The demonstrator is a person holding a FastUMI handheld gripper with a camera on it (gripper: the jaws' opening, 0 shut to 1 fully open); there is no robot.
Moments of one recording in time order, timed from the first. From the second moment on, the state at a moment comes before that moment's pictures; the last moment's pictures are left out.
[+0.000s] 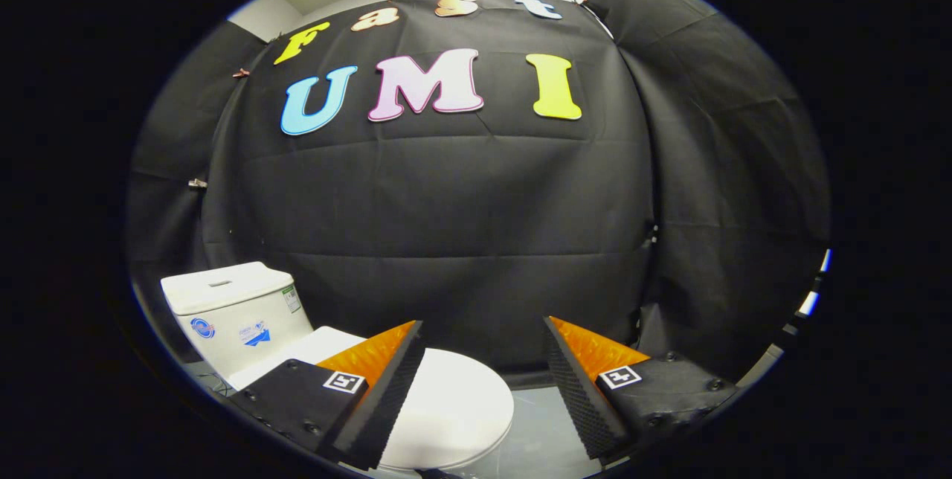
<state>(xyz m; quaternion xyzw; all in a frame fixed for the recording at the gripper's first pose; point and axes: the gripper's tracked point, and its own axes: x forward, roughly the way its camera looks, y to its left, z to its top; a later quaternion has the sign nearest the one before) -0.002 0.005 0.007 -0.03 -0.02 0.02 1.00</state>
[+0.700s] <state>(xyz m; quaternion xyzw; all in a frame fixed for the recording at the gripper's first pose) 0.001 -0.001 0.053 -0.07 -0.03 0.04 1.00</state>
